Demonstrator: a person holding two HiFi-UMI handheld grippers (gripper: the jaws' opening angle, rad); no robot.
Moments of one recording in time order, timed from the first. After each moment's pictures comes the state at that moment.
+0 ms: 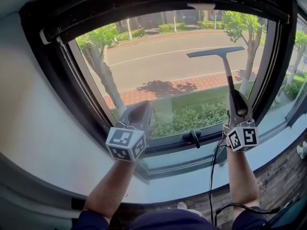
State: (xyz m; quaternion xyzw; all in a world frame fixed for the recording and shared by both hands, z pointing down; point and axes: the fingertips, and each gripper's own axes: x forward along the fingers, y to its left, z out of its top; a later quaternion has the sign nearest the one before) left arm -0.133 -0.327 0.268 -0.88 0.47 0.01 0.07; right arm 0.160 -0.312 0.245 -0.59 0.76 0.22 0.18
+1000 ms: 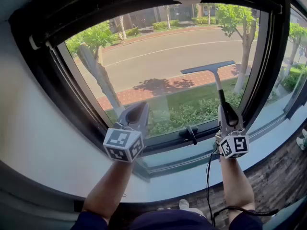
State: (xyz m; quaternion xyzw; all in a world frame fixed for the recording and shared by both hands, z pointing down) left arm -0.118 -0.326 0.281 -0.89 0.45 0.00 0.07; right arm 0.164 -0.304 0.326 -0.60 0.76 0.17 0.17
